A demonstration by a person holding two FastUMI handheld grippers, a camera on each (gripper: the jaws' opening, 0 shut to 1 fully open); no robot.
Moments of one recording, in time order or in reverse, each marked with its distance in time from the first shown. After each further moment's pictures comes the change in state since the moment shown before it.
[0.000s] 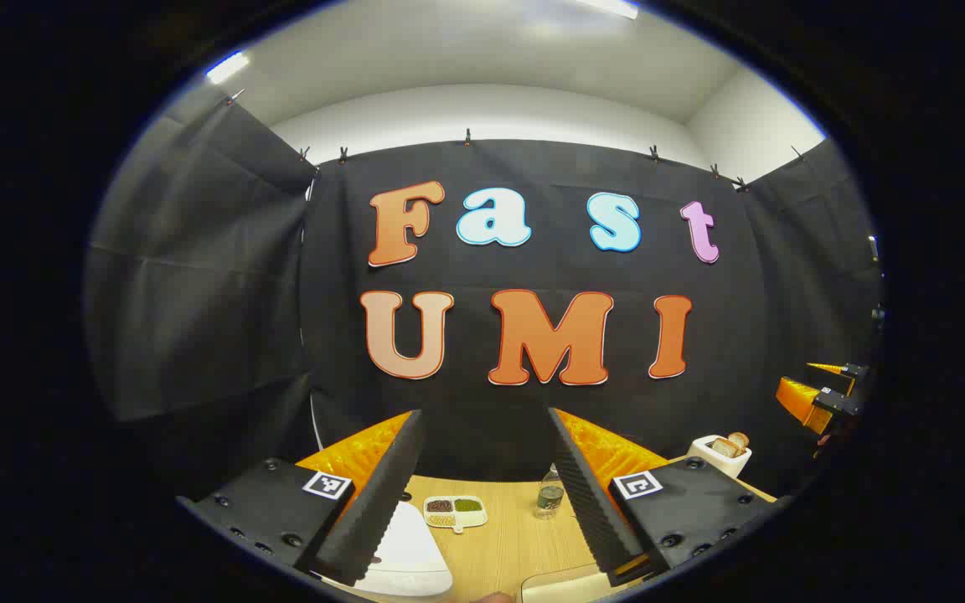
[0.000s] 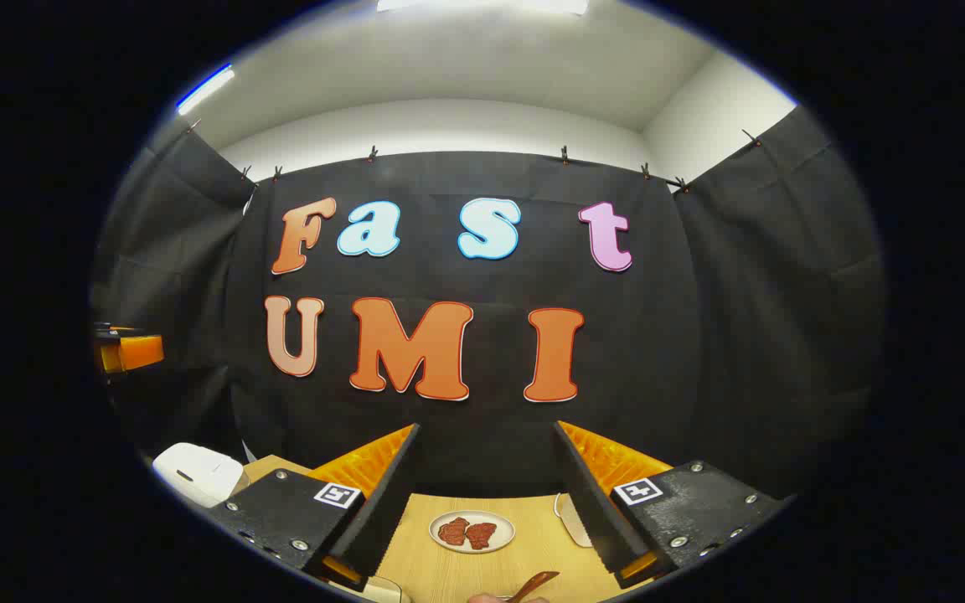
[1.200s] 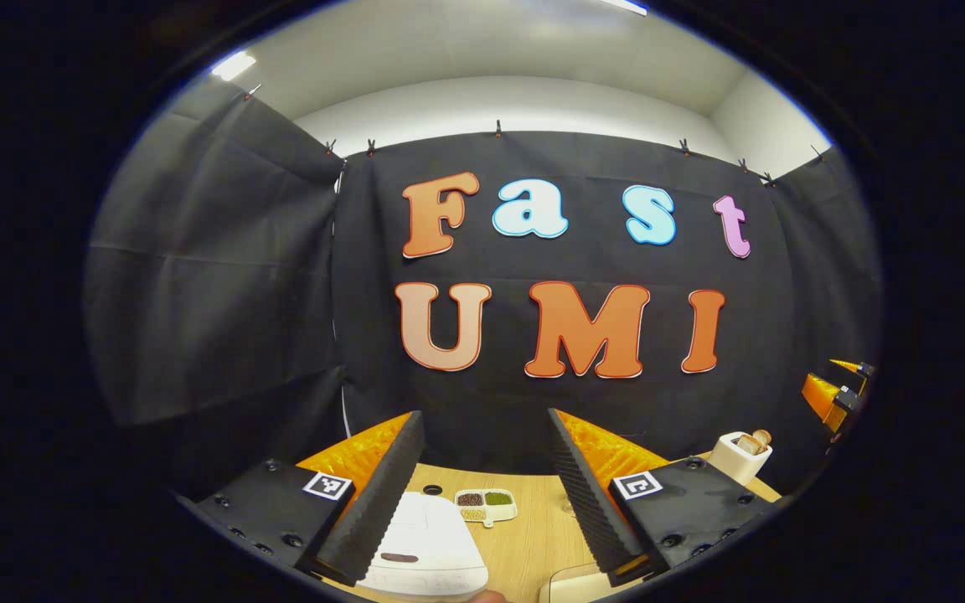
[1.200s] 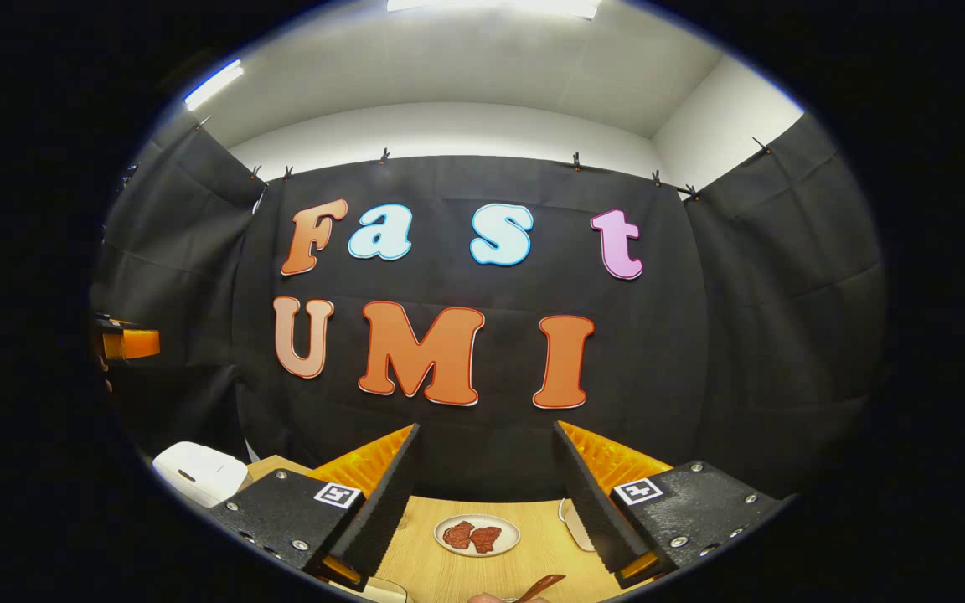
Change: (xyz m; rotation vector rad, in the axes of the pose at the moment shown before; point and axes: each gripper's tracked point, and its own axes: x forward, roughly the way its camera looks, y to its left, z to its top) left arm 0.005 0.059 -0.004 -0.016 0.074 0.117; right arm 0.004 0.017 0.008 -0.028 -0.012 0.017
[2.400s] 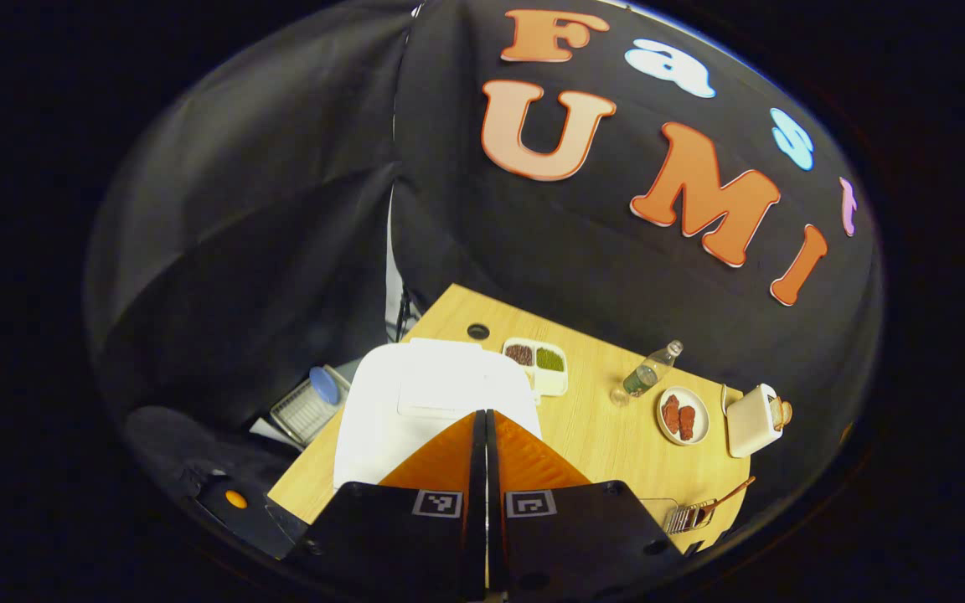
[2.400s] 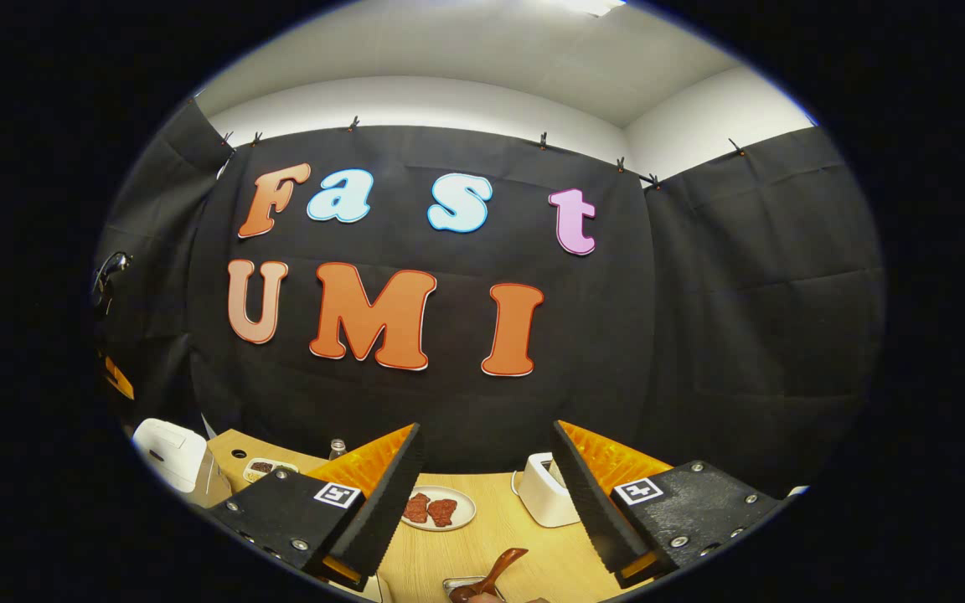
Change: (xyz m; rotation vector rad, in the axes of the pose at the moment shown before) left arm 0.045 0.100 -0.194 -0.247 0.797 0.147; right arm -0.030 -0.030 -0.033 -0.057 0.111 -0.194
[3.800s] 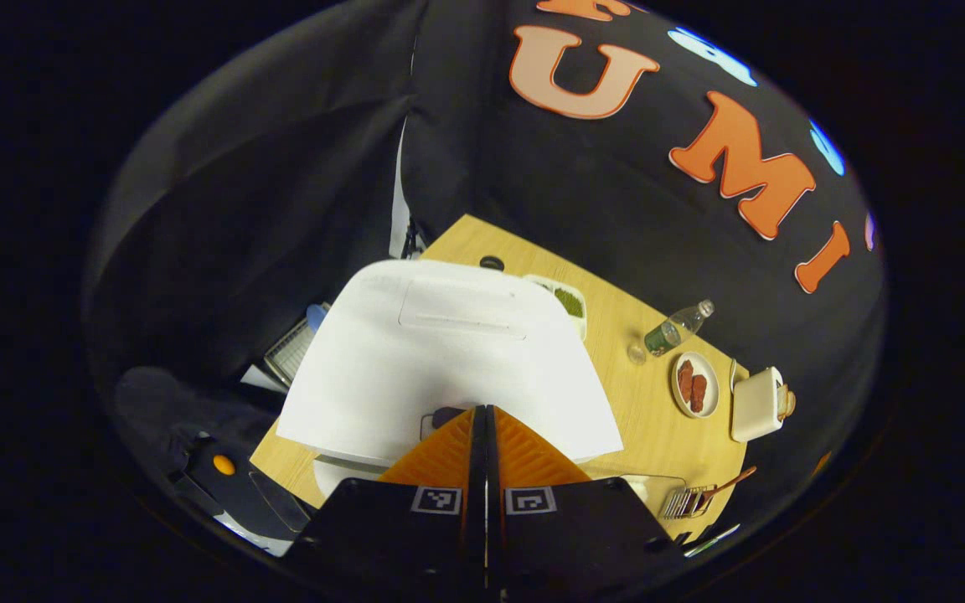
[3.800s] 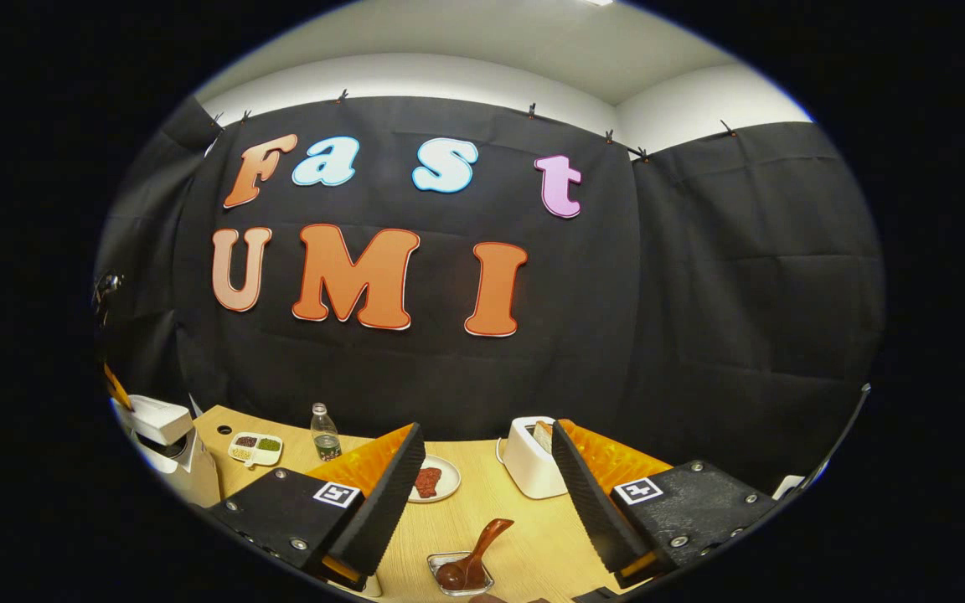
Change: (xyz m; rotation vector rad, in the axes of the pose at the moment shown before) left arm 0.032 0.015 -0.014 -0.025 0.009 0.012; right arm -0.007 -0.014 -0.048 -0.005 0.123 -0.032
